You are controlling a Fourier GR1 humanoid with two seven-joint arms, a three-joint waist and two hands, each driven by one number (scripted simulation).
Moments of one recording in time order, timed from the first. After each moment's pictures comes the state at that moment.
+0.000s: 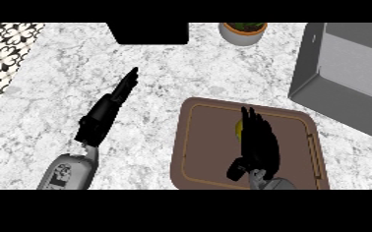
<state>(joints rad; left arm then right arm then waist) -0.20 0.16 -0.17 -1.51 -0.07 -0.08 0.05 -0.09 -0.03 0.44 -1.58 1.05 0.15 0.90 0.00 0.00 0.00</state>
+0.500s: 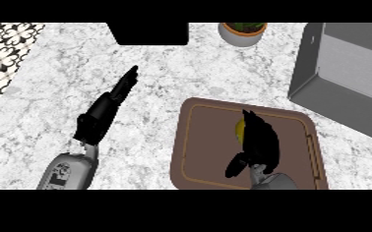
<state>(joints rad) -0.20 0.13 -0.14 -1.52 -0.09 -0.12 0.07 -0.11 -0.02 0.39 -1.48 1.09 0.10 0.85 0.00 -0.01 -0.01</state>
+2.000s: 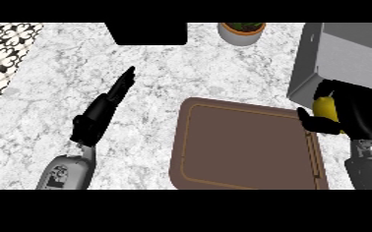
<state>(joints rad) -0.19 0.11 -0.10 -1.54 -0.11 -0.15 0.07 -0.17 -0.46 0.07 -1.61 1.00 0.02 0.35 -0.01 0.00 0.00</state>
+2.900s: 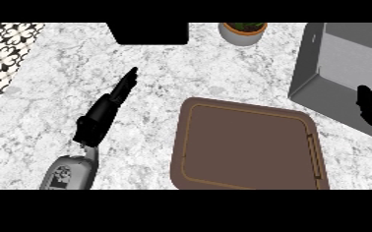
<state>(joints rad) -0.18 0.09 -0.10 -1.54 -0.13 -0.16 0.07 -0.25 -0.48 -0.21 -2.09 0.81 0.28 0.58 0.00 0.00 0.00</state>
